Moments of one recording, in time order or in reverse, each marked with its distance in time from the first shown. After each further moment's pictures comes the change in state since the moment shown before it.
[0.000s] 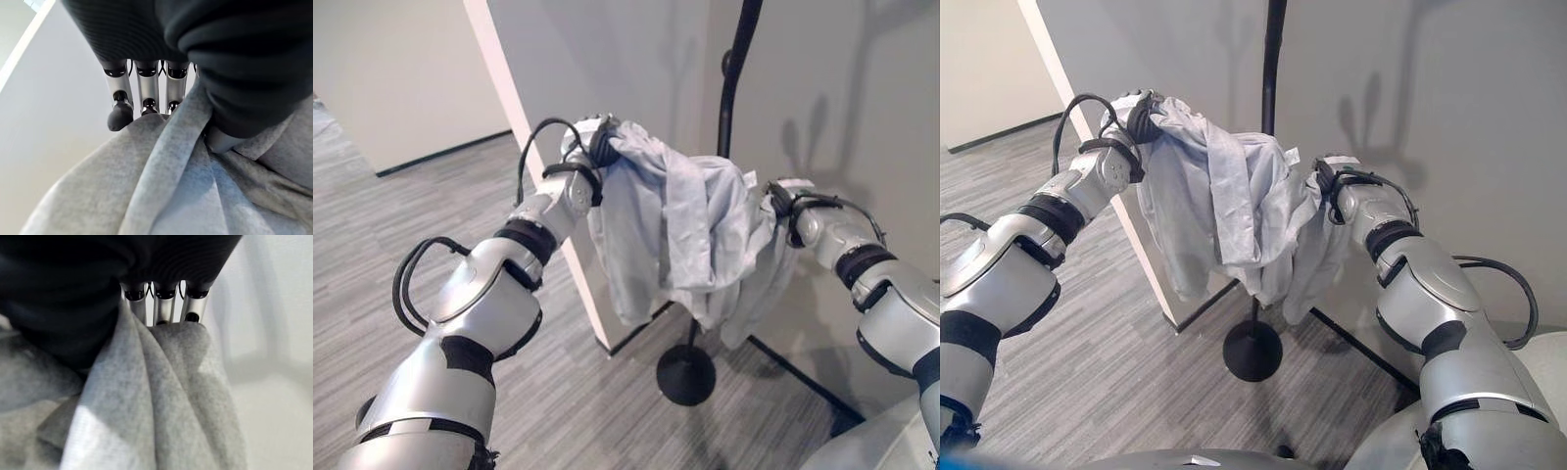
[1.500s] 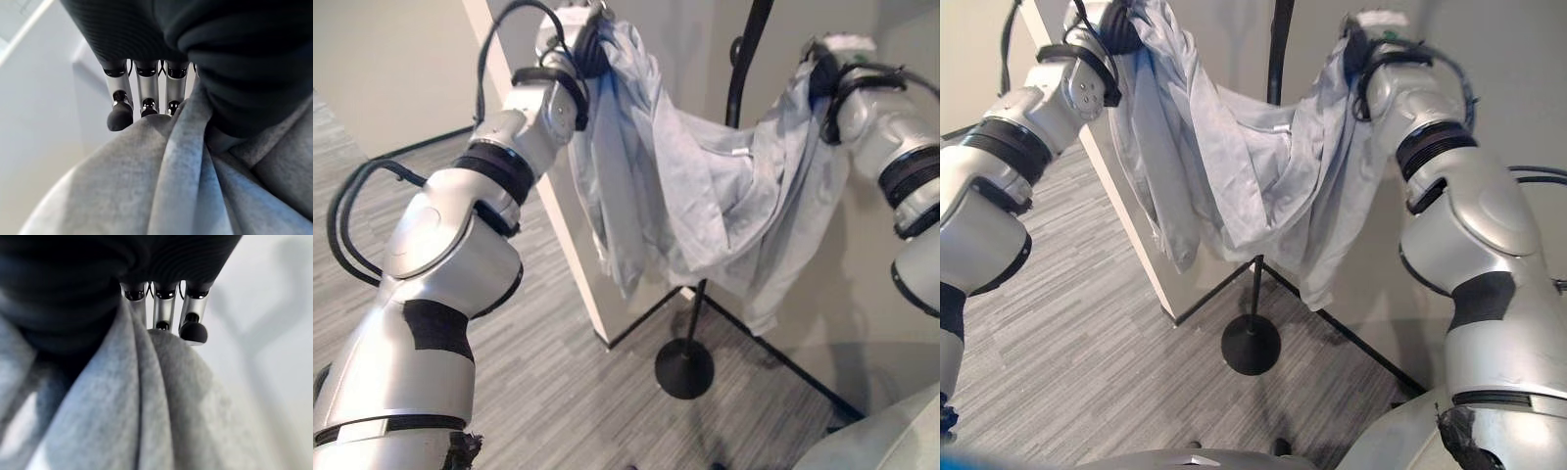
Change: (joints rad) left arm -0.262 0.041 -0.175 0.045 -0.029 -0.022 0.001; right arm -0.349 -0.045 0.150 0.039 0.035 0.010 -0.051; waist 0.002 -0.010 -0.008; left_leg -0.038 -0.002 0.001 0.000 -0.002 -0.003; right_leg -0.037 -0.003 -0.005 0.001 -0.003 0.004
